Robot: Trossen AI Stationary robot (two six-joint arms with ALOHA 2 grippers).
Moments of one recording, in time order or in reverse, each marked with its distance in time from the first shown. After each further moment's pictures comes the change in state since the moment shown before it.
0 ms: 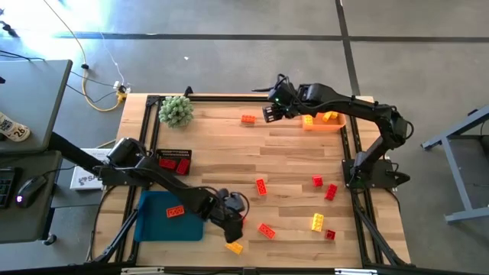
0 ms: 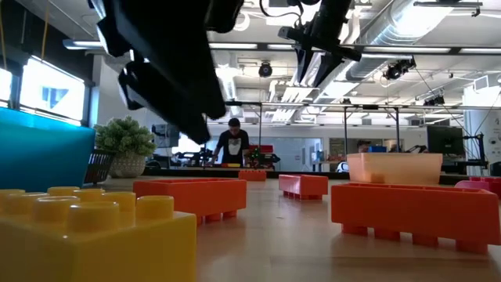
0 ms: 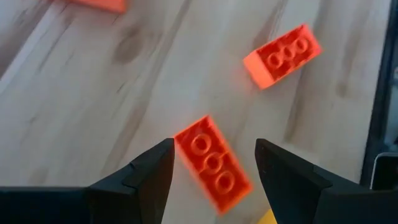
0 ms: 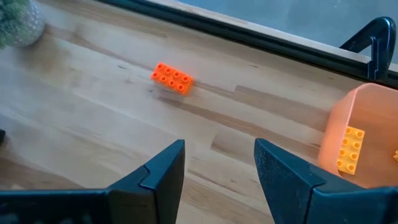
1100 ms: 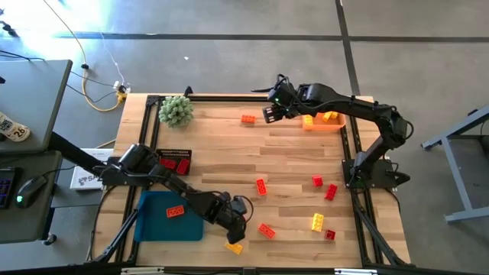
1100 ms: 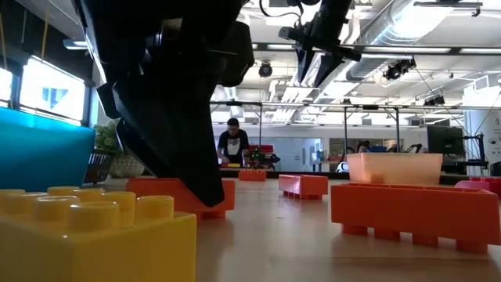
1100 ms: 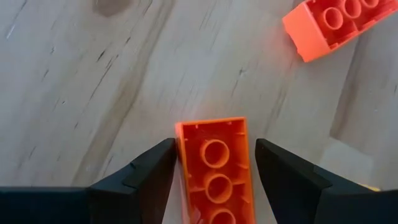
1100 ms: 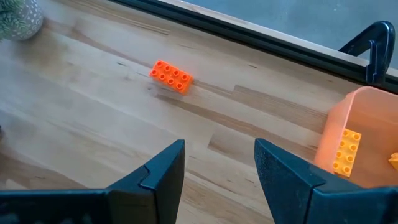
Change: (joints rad) left arm 0.026 0.129 0.002 0.042 0.049 -0.017; right arm 0.000 0.000 0.000 -0.002 -0.001 -0.026
